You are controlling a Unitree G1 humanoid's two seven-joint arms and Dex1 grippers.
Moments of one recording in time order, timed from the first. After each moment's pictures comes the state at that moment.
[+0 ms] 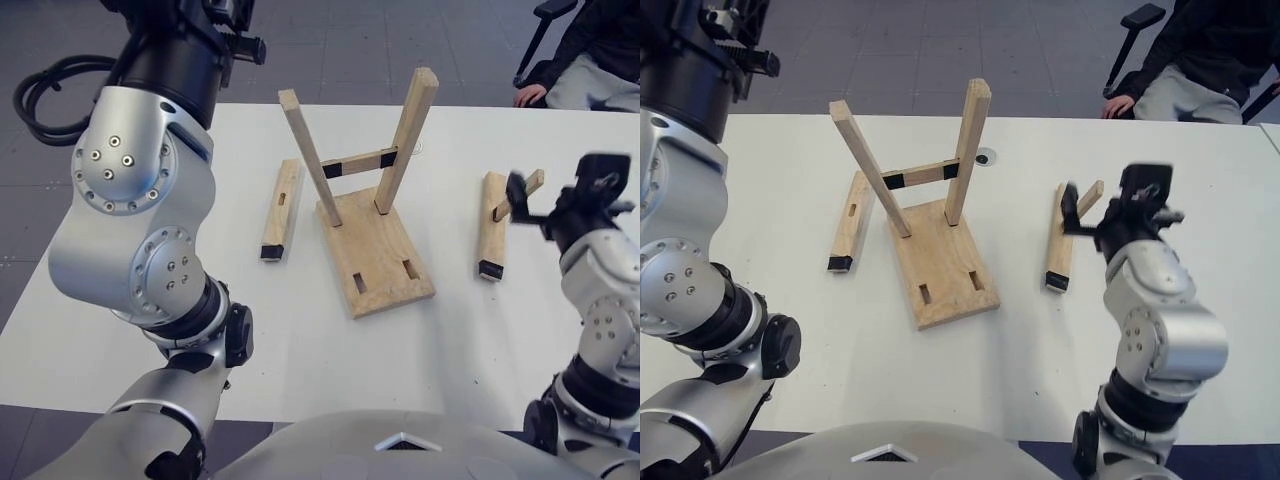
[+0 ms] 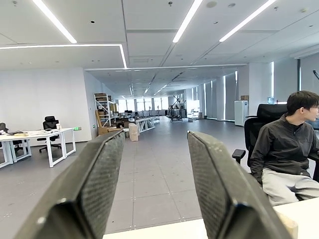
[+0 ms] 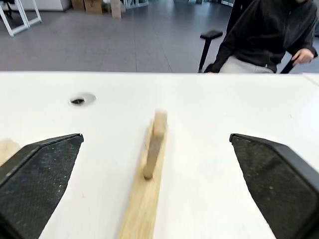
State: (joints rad) left arm -0.71 0.20 0.17 -0.83 -0.28 1.13 0.07; right arm -0.09 -0.30 -0.29 -0.75 0.31 1.26 -0.08
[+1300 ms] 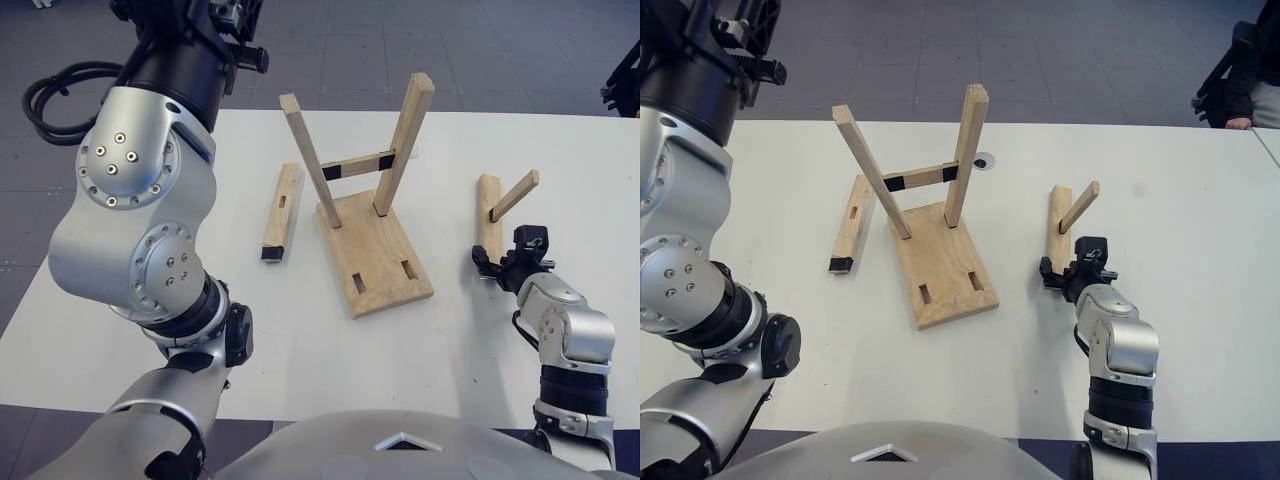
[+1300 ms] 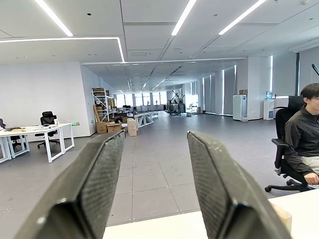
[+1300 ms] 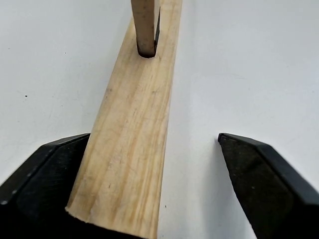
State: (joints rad) left arm -0.71 0.20 0.17 -0.80 -0.28 1.15 0.05; right arm -0.03 -0.26 -0.21 -0.20 0.19 0.92 0.08
